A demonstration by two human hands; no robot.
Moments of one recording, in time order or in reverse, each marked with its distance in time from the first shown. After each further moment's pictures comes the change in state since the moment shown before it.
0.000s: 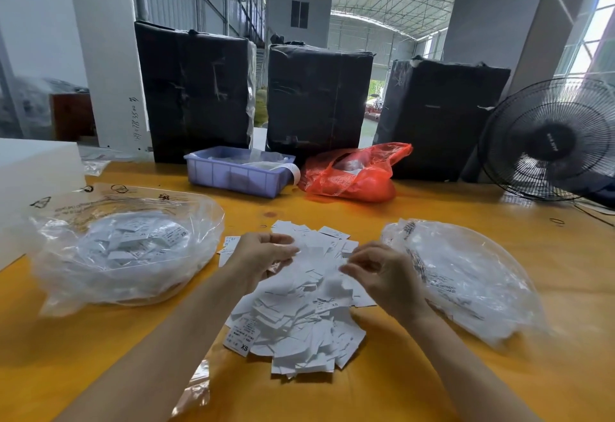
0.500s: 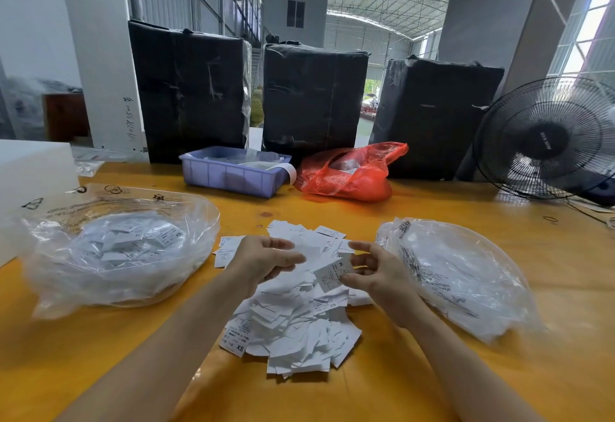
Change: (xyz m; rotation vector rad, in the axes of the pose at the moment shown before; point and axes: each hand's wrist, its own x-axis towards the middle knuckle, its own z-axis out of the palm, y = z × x) left_hand -0.002 -0.005 0.004 0.086 -0.045 0.024; right_hand -0.002 0.005 0.000 0.476 -0.169 0.537
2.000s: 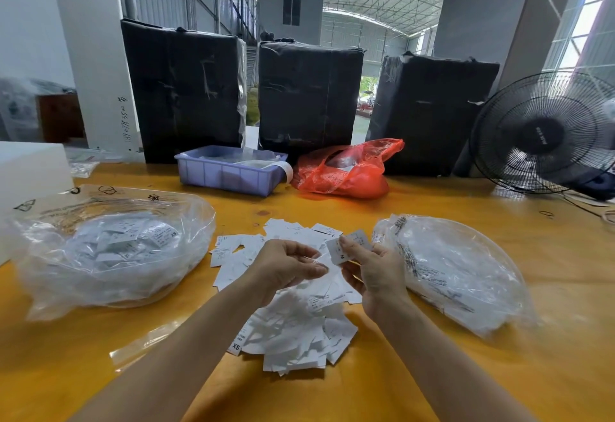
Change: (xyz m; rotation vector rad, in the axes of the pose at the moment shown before) left_hand -0.015 0.000 0.030 0.064 -0.149 0.022; right_hand -0.005 -0.029 0.030 0.564 0.357 0.231
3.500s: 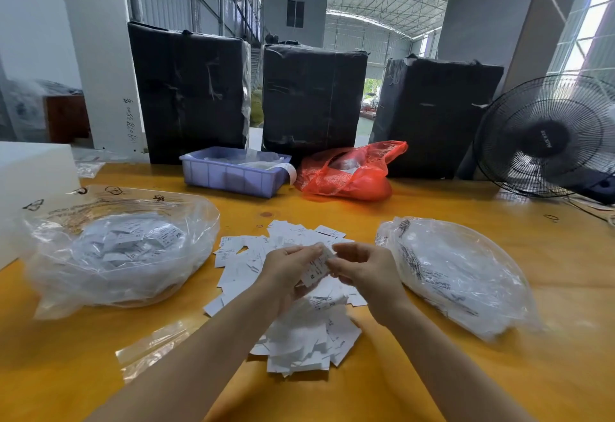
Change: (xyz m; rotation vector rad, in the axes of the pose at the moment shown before) left_hand -0.006 0.001 0.018 -0.355 0.175 -0.096; right_hand -0.001 0.001 -0.006 -0.482 -0.245 -0.214
